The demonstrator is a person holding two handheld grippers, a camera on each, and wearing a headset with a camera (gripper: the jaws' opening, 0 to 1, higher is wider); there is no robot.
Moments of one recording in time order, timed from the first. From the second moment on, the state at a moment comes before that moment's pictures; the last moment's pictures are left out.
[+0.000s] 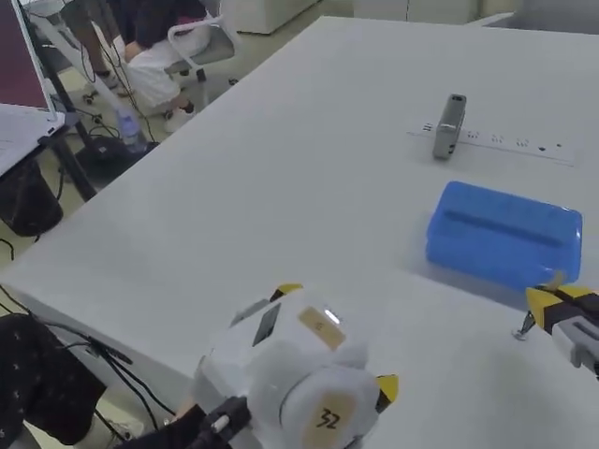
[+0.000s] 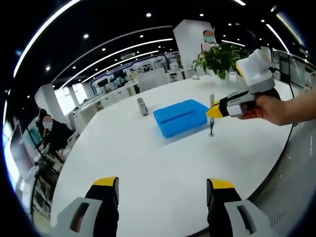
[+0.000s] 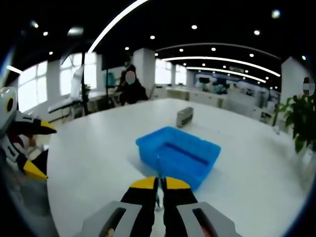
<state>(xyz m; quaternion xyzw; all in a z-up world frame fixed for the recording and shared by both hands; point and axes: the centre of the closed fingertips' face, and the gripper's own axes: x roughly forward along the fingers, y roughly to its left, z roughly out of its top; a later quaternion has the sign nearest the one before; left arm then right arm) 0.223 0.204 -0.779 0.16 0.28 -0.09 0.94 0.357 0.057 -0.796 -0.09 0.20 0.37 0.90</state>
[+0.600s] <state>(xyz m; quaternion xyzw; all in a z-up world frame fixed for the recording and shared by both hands) 0.222 0.205 -0.785 0.17 0.29 -0.09 0.94 0.360 0.045 -0.780 -0.02 0.23 0.36 0.90</state>
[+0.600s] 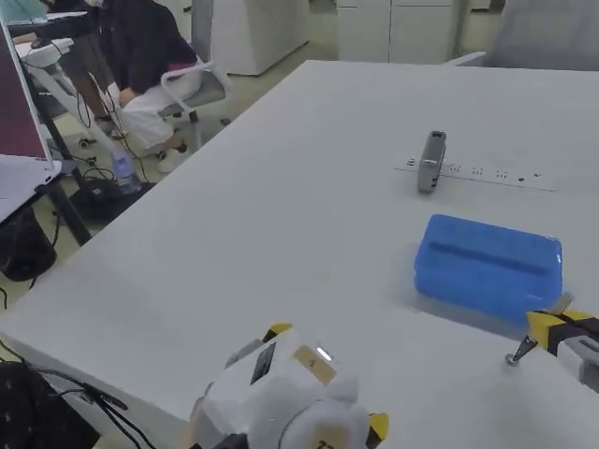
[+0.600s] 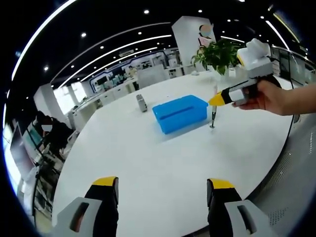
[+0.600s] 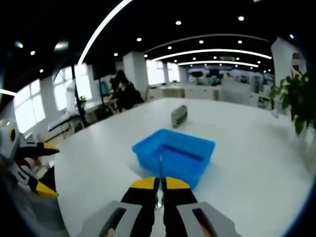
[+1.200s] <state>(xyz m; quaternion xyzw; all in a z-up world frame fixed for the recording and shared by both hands) 0.223 0.203 -0.784 0.16 0.29 -0.10 0.94 0.388 0.061 -0.708 -0.07 0.14 0.38 0.91</state>
